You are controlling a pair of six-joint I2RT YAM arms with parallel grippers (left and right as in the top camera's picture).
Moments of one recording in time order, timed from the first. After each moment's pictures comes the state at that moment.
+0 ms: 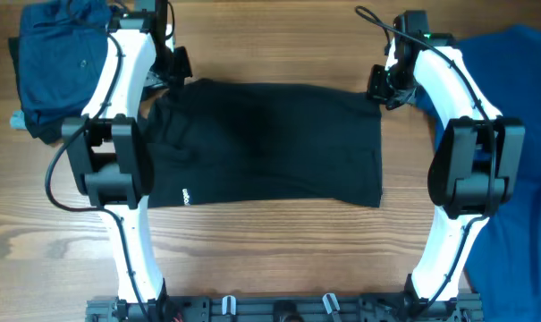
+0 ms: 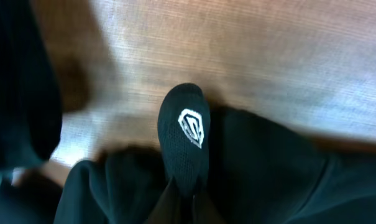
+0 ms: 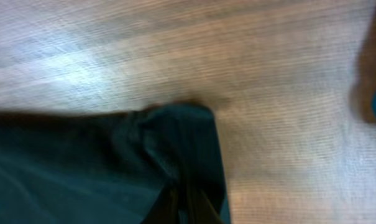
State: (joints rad) left arm -0.04 2.31 2.06 -1.14 0.05 -0.25; right arm 0.02 2.19 1.75 -0.98 -0.08 0.26
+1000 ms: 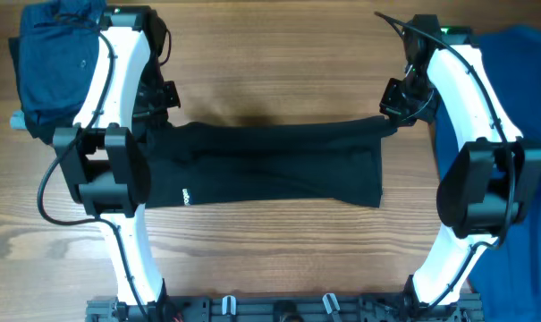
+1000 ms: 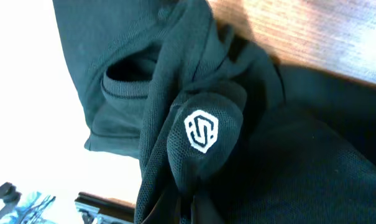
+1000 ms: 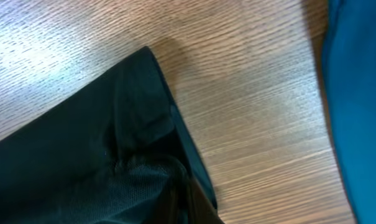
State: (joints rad) left arm -0.04 2.24 2.06 -1.68 -0.09 -0.34; right arm 0.02 2.05 1.75 -1.34 0.01 0.44
